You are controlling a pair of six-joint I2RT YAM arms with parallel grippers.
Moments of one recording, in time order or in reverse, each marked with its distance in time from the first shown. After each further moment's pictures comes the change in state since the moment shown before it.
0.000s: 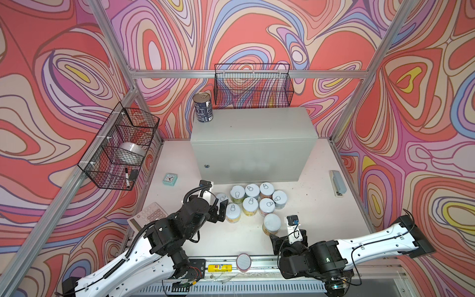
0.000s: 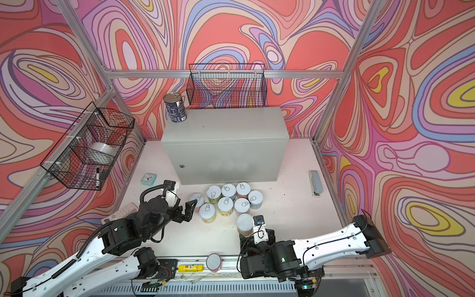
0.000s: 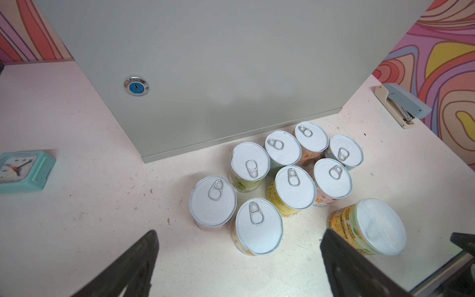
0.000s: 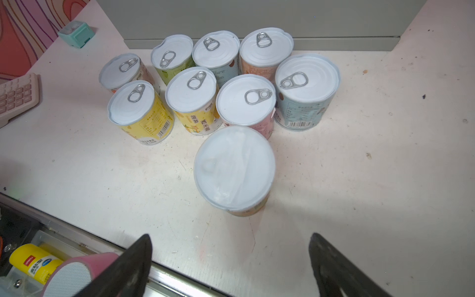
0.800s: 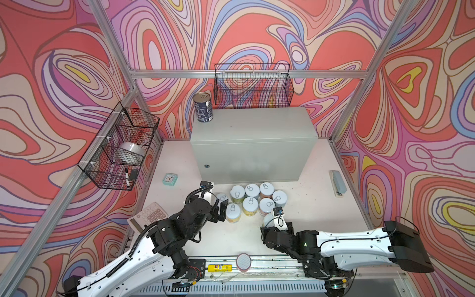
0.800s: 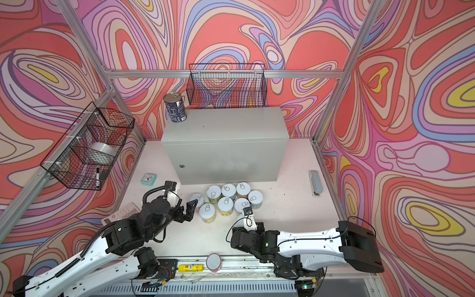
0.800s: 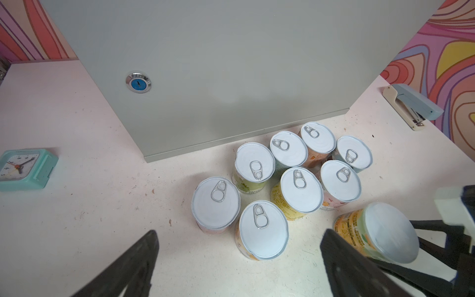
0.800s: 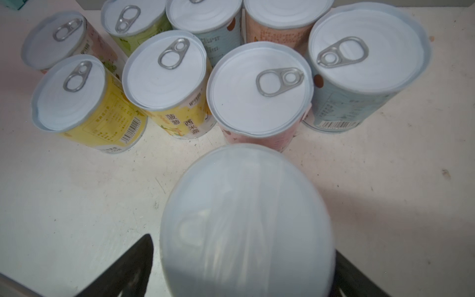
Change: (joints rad) left arm 0.000 0.007 -0.042 0.037 -0.021 0.001; right arm -0.361 0.190 -0.123 0.507 -0.250 -0.380
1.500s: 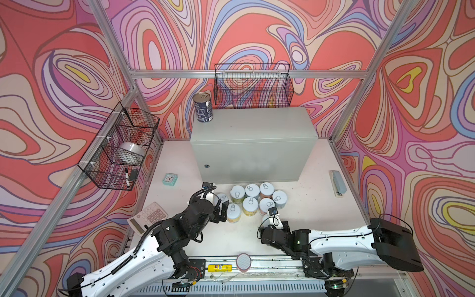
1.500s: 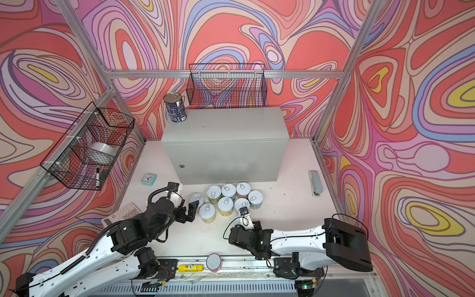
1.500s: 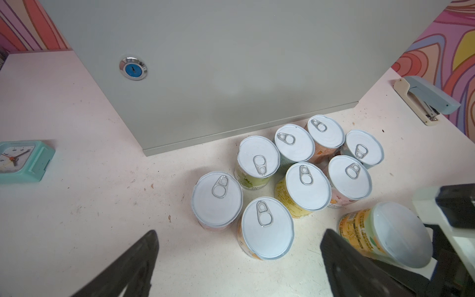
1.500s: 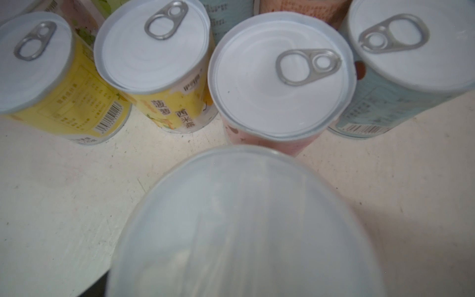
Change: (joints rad) left arm 0.000 0.022 -0.039 0.029 -0.007 -0.017; right arm -0.053 0.106 -0.033 0.144 -0.035 -0.101
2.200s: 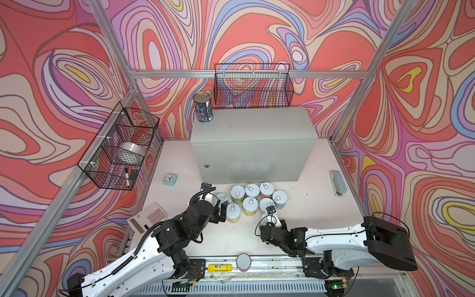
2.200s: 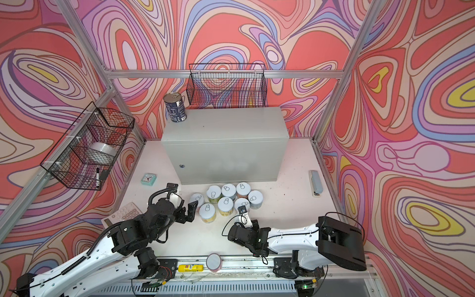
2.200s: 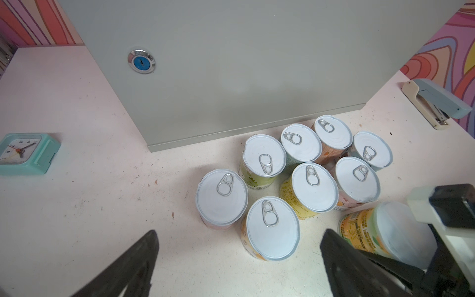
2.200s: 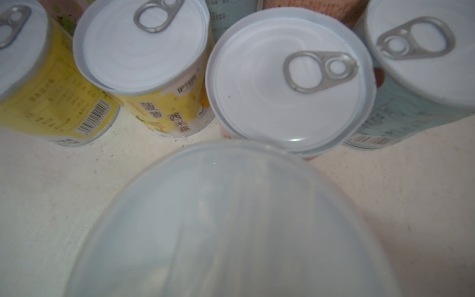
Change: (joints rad) left arm 0.000 -0.014 -0.021 0.005 -0.026 -0.016; right arm -0.037 0.051 0.002 0.050 -0.022 -0.063
